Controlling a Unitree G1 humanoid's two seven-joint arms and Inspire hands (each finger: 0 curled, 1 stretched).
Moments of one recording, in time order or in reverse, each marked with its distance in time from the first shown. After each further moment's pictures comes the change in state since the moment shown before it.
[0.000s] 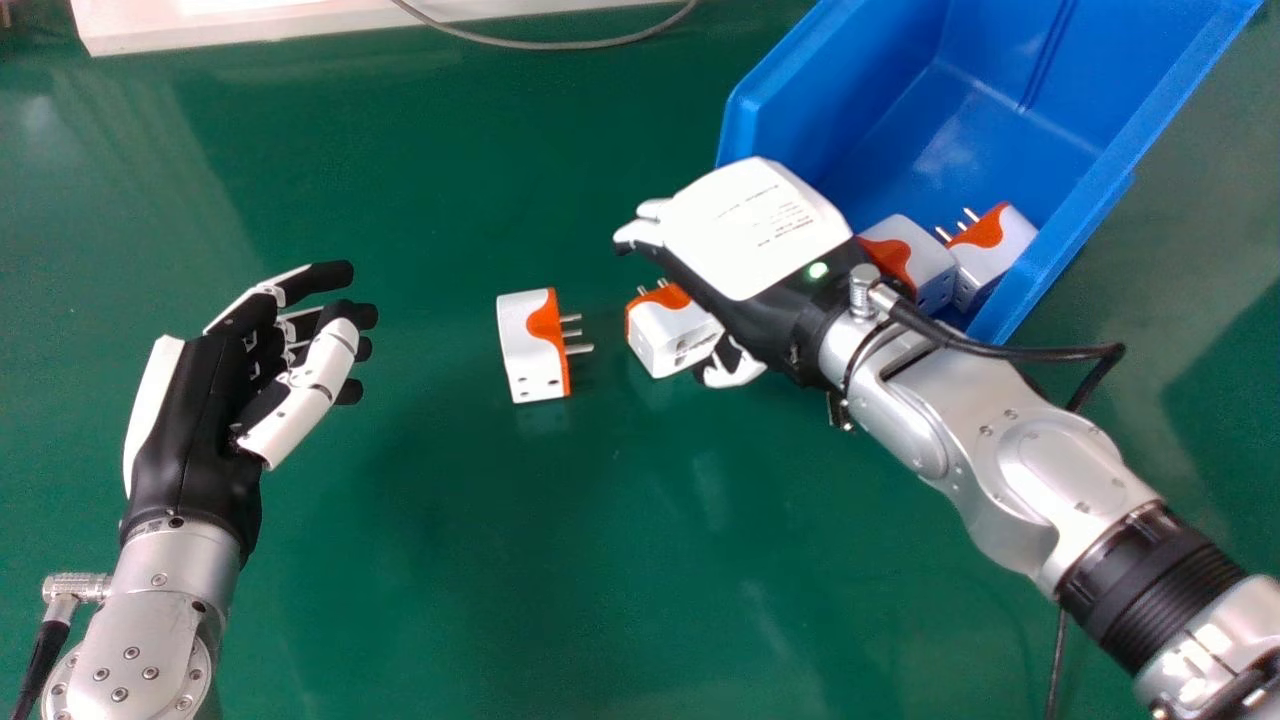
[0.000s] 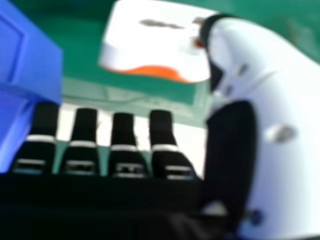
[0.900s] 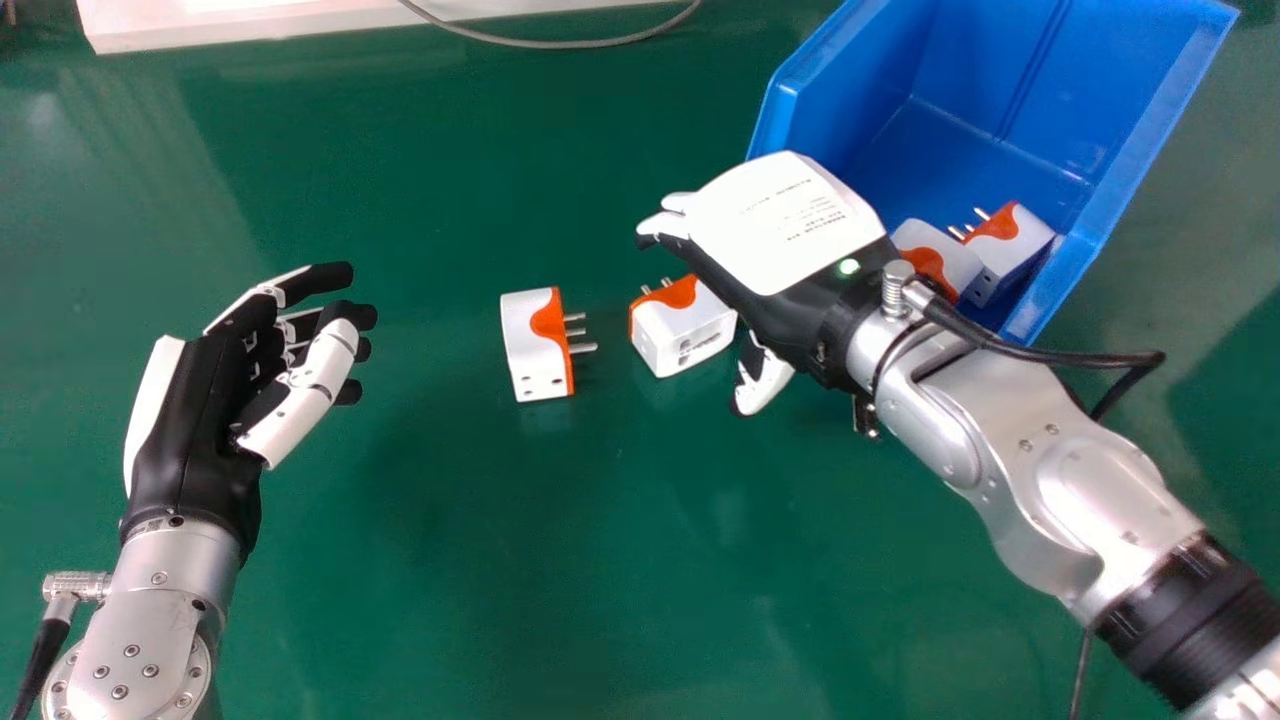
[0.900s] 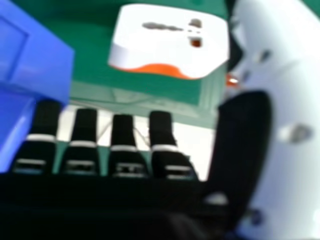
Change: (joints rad) left arm -0.003 0.005 0.001 0.008 0.002 -0.002 -0.001; right arm 0.099 -0.075 -0.055 -0.220 -0.001 0.064 0.138
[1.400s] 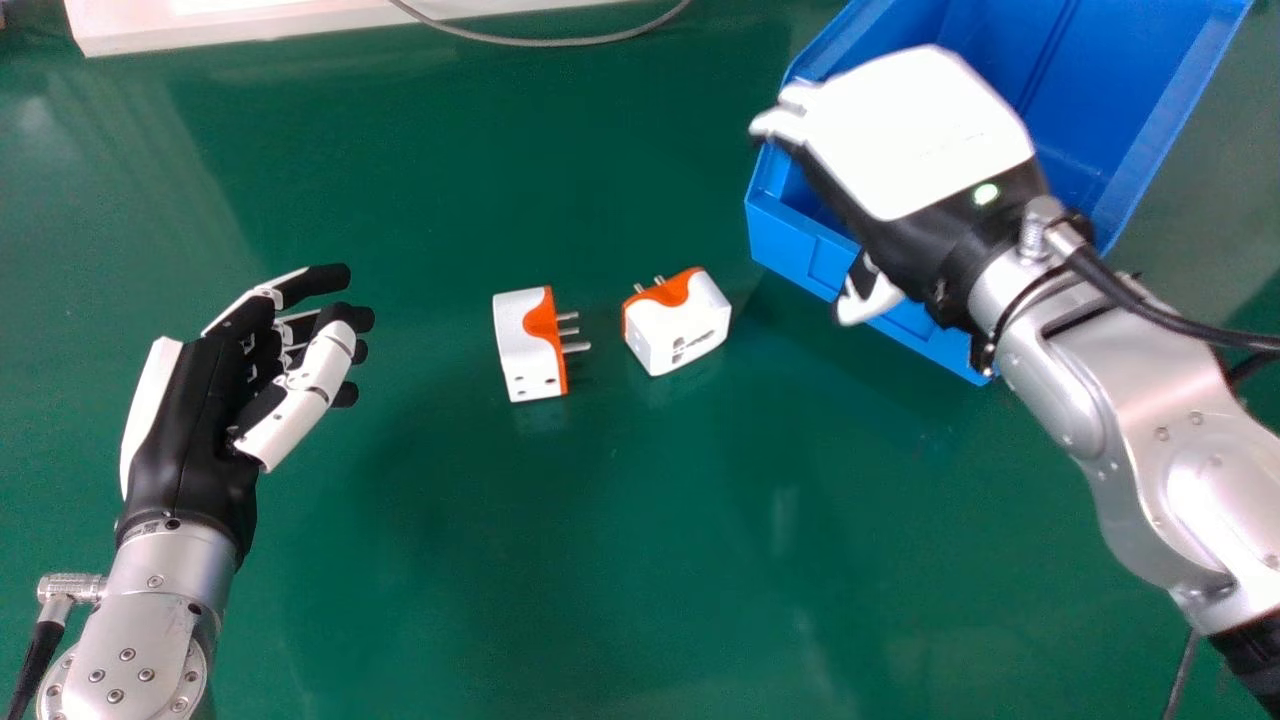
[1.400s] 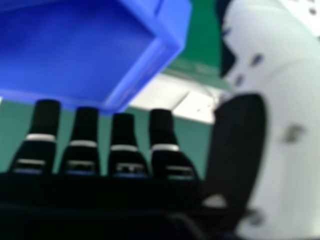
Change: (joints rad) left arm 0.007 0.006 0.001 0.000 0.007 -0.009 -0.009; right arm 0.096 -0.106 -0.156 -0.352 -0.121 0.148 0.121
